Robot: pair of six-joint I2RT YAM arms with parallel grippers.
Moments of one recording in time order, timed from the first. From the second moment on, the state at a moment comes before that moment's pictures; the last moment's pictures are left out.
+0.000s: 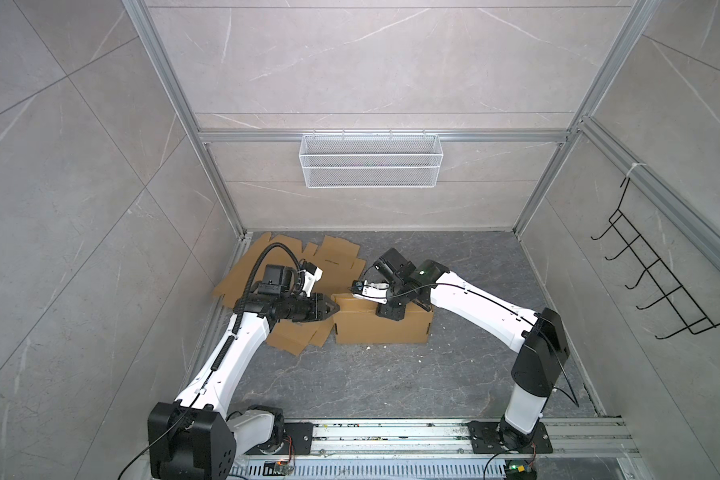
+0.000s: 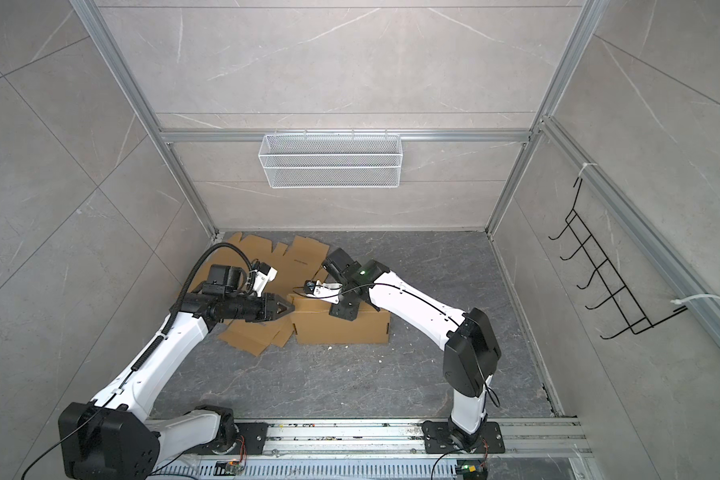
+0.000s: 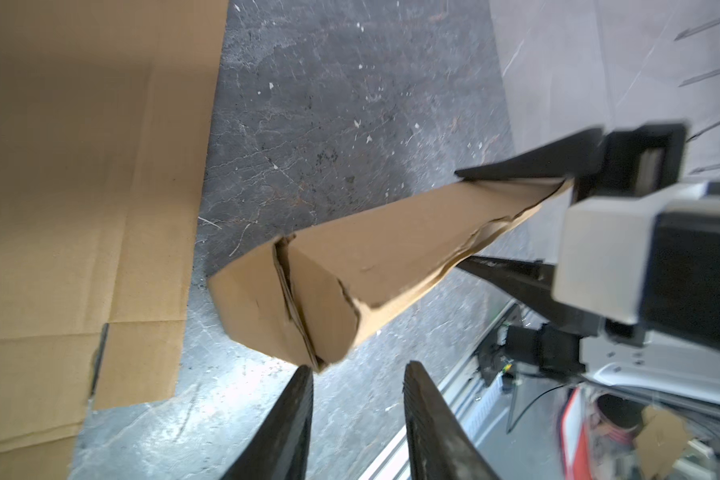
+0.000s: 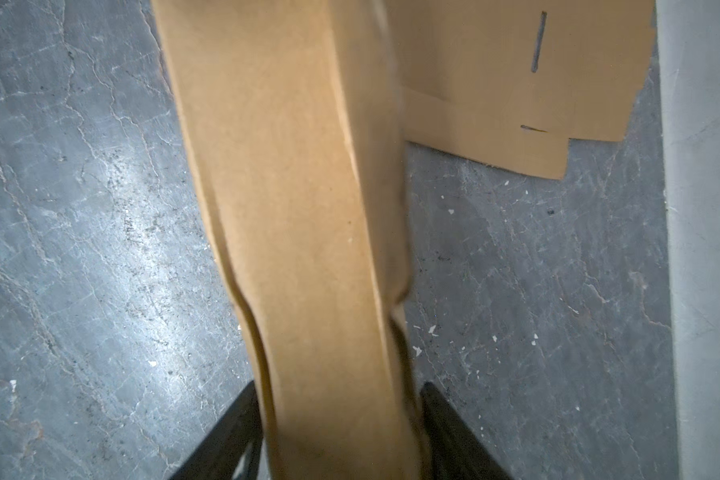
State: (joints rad) left arm -0.16 1.18 0.98 -0.74 0.71 -0.24; right arm 0.81 1.82 1.63 -0.92 -0.01 -0.62
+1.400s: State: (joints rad) left arm -0.07 1.39 1.03 -0.66 0.90 -0.43; right arm 0.85 1.77 1.55 -0.80 0.08 -0.57
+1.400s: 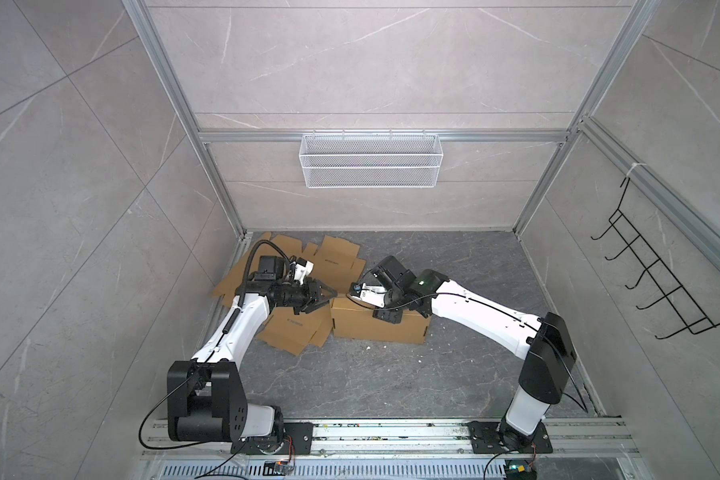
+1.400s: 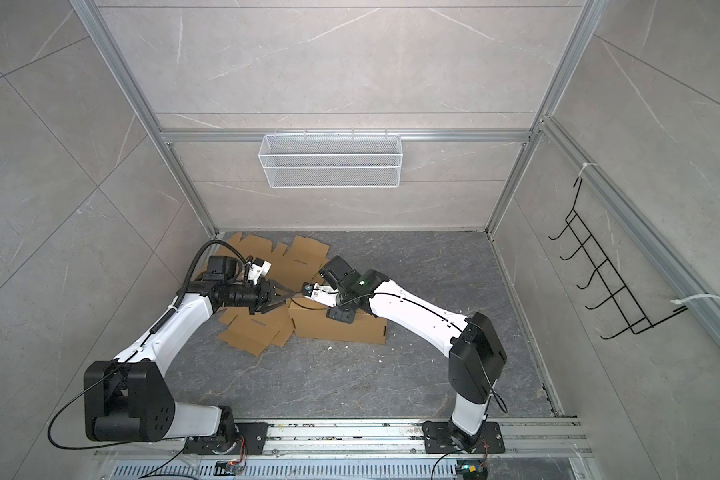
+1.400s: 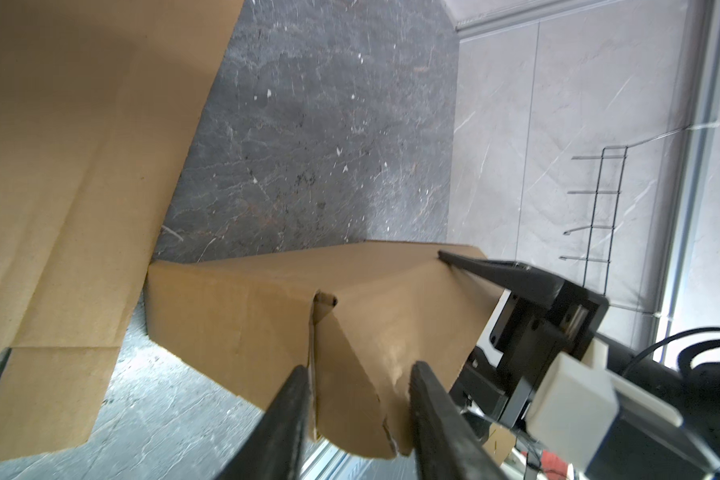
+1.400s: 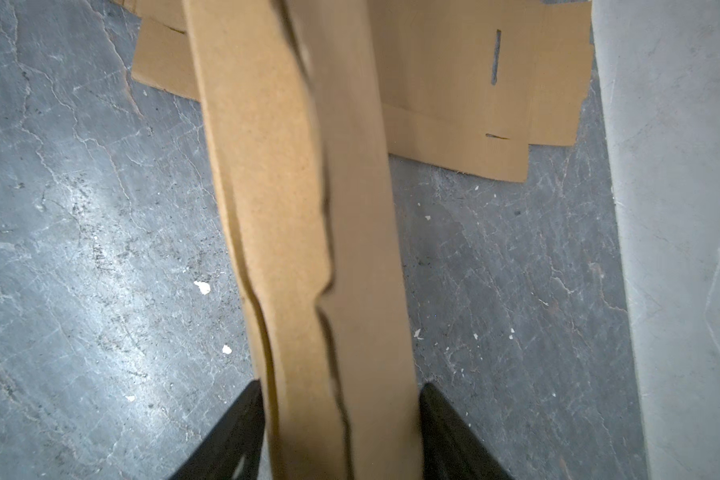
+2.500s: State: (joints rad) left arm -0.13 1.50 1.12 -0.75 0.79 -0.26; right arm 0.83 1.75 1.54 -0.78 0.04 -0.44
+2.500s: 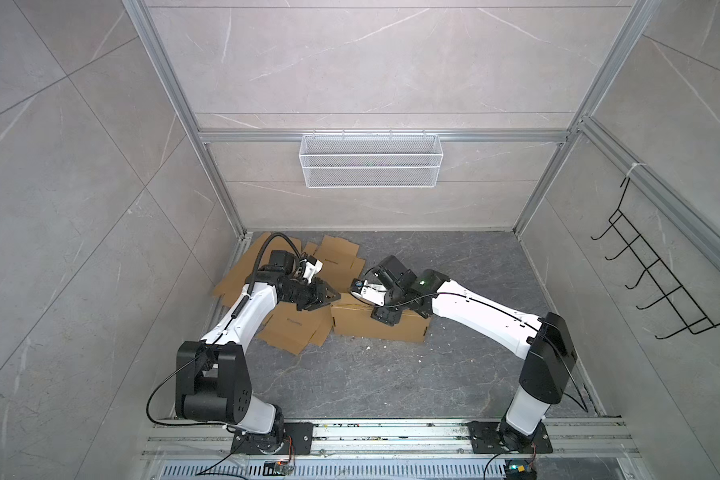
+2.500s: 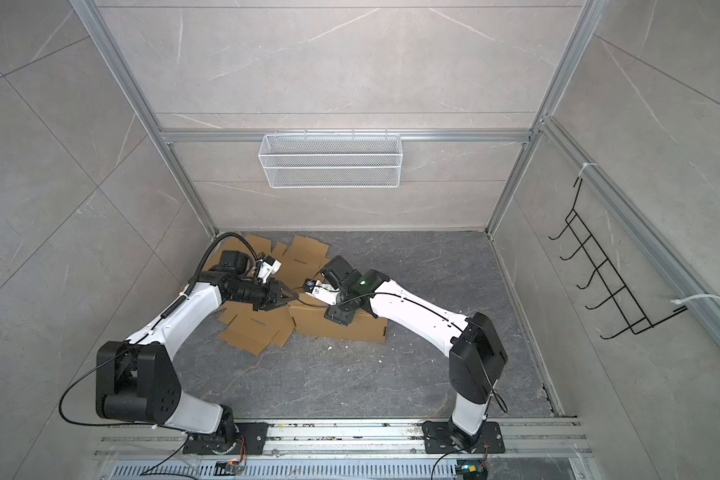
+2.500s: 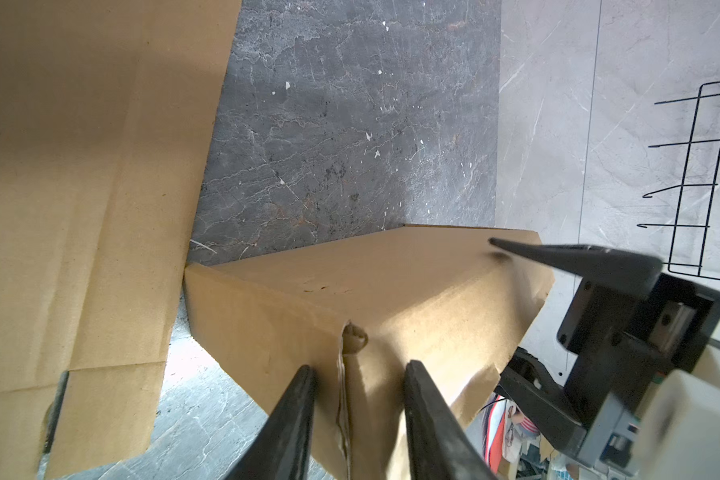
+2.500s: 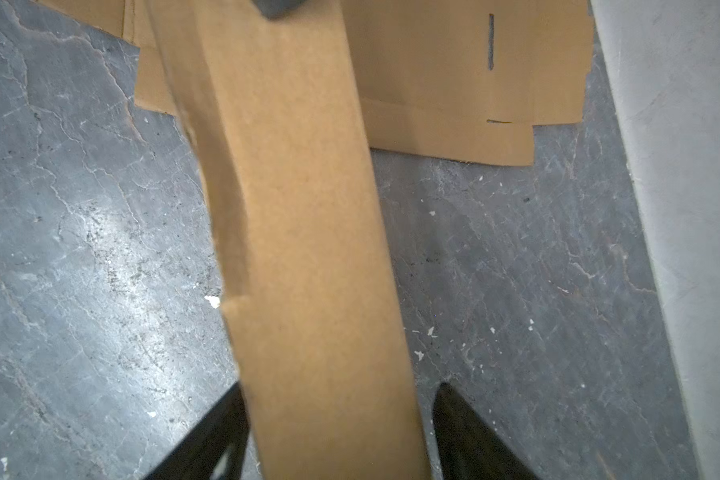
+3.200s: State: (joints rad) left arm -0.13 1.50 1.12 -0.74 0.79 -0.26; right arm 0.32 1.28 1.09 -0.68 -0.36 0.49
